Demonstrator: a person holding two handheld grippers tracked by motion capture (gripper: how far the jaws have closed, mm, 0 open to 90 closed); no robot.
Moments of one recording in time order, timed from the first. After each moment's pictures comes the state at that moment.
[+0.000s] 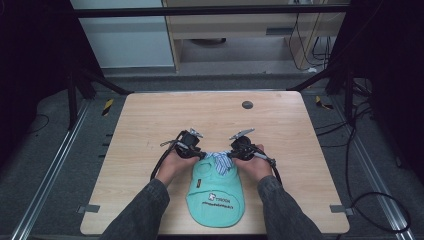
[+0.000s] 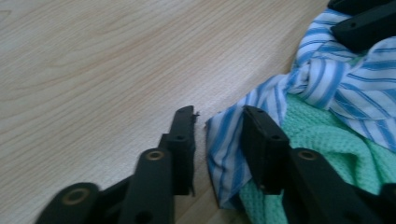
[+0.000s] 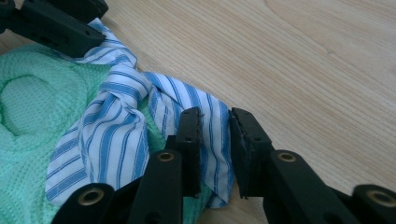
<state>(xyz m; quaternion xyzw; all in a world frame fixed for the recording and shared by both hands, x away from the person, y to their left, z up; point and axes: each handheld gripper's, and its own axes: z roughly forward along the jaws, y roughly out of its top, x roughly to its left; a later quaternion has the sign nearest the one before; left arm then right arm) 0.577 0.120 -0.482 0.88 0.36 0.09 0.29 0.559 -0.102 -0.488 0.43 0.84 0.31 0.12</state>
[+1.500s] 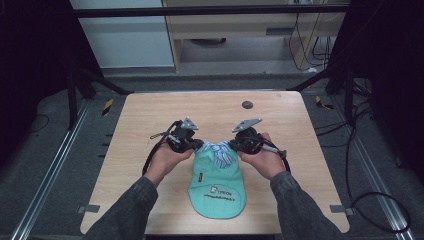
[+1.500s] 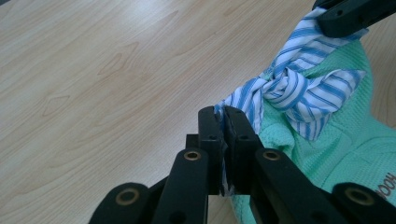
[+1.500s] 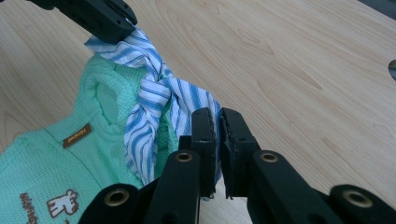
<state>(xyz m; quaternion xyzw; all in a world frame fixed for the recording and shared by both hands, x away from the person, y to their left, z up) 0.555 0.130 -0.407 0.88 0.30 0.12 0.34 0.536 -0.110 -0.410 0.34 0.86 0.36 0.17</state>
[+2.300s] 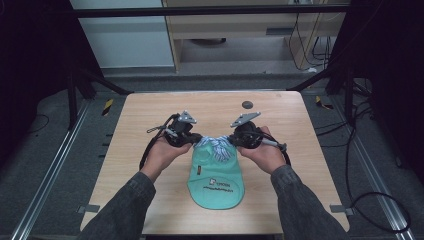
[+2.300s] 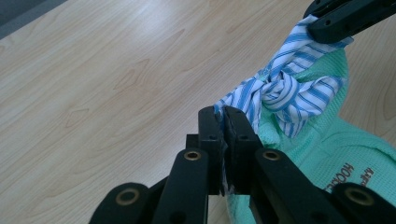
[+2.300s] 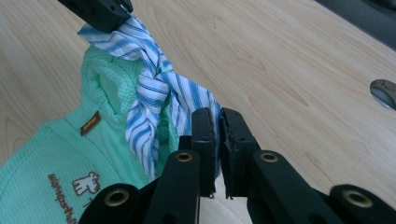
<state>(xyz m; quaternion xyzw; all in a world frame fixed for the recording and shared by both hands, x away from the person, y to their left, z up) 0.558 0.135 -0.384 0.88 0.30 0.13 0.35 0.542 -0.107 -0.390 0.32 0.86 0.35 0.18</state>
